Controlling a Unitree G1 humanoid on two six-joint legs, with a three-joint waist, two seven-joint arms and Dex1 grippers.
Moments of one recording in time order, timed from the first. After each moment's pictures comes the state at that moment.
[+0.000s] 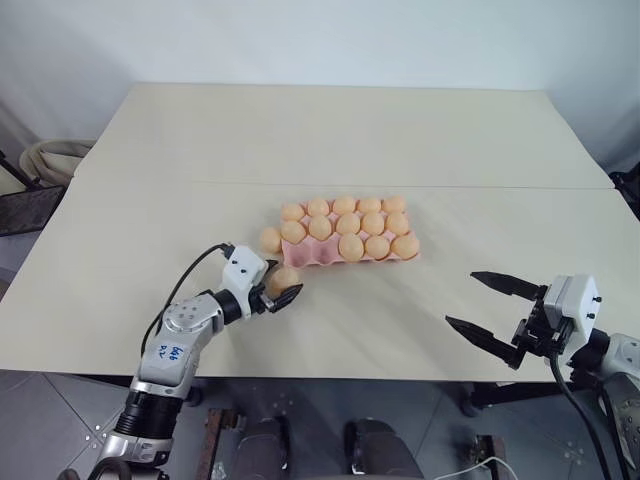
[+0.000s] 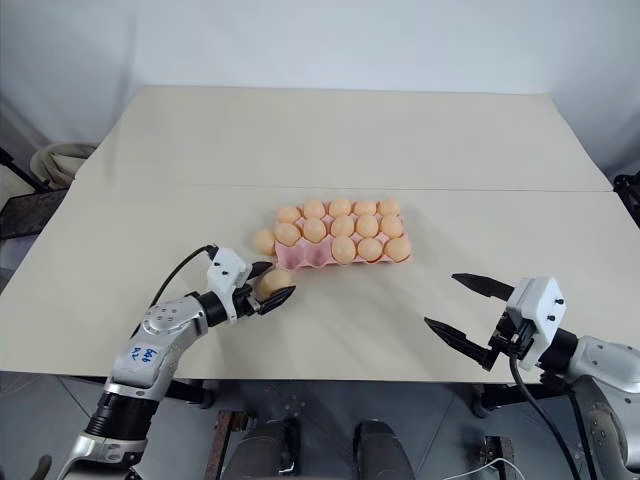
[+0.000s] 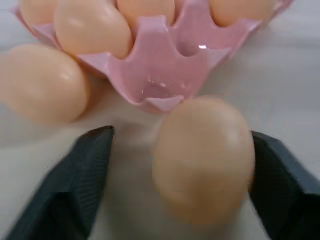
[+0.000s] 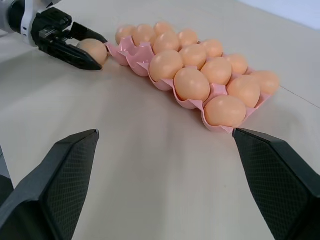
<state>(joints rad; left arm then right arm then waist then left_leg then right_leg) -0.27 0.37 -0.07 -0.06 -0.20 0.37 -0.54 0.18 -0.73 -0.37 -0.36 0.57 0.18 0.99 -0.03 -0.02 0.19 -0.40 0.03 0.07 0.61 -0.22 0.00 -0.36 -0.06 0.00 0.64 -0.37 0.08</state>
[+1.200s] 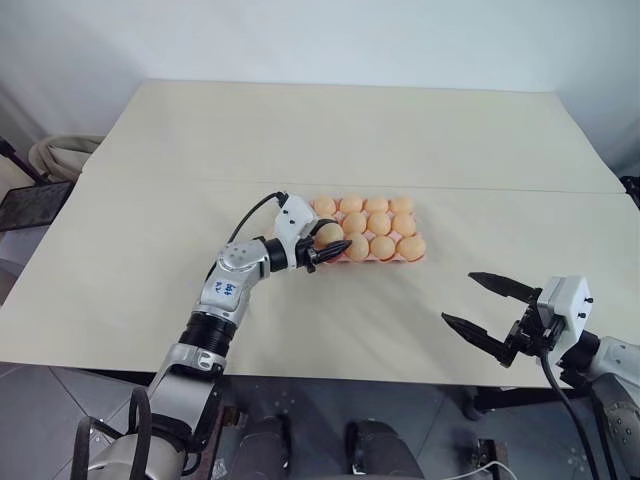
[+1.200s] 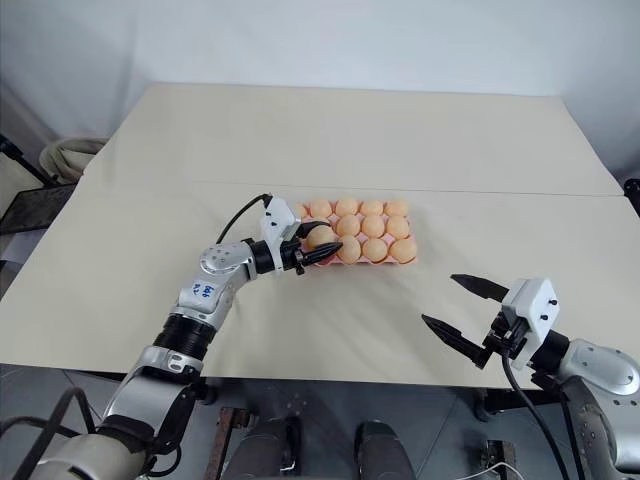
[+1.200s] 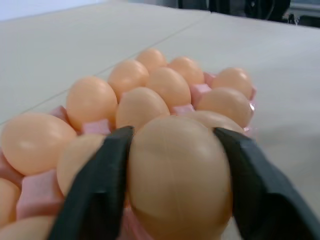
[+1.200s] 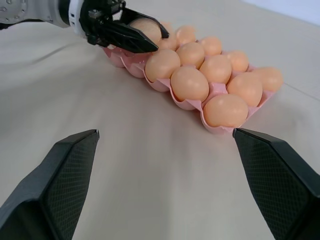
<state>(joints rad) -0.74 0.21 -0.13 0.50 -0.17 0.07 -0.73 0.18 -0.69 -0.34 -0.36 0.56 0.17 0.94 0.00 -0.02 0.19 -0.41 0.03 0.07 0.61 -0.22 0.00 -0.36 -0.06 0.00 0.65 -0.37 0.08</state>
